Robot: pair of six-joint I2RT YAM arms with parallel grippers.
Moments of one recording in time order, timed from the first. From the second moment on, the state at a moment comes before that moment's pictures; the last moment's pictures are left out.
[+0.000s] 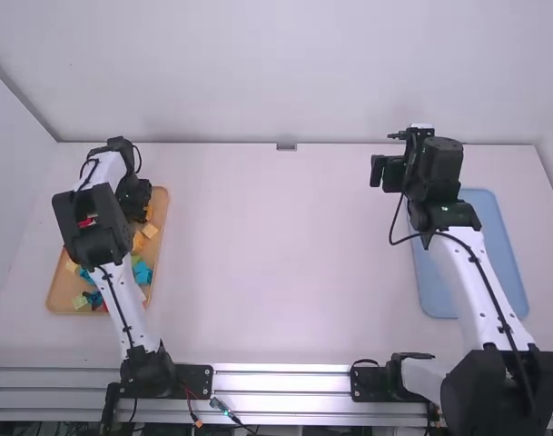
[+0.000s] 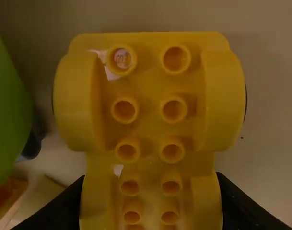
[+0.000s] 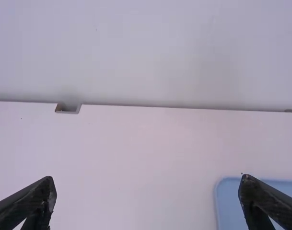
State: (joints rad) left arm 0.35 2.37 1.90 -1.04 -0.08 -1.29; right arm 0.03 1.34 1.09 -0.26 -0.09 -0.03
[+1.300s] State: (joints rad) left arm -0.29 1.96 1.71 -0.94 -0.08 -0.16; right arm 0.03 1.34 1.09 -0.30 -0.09 -0.03
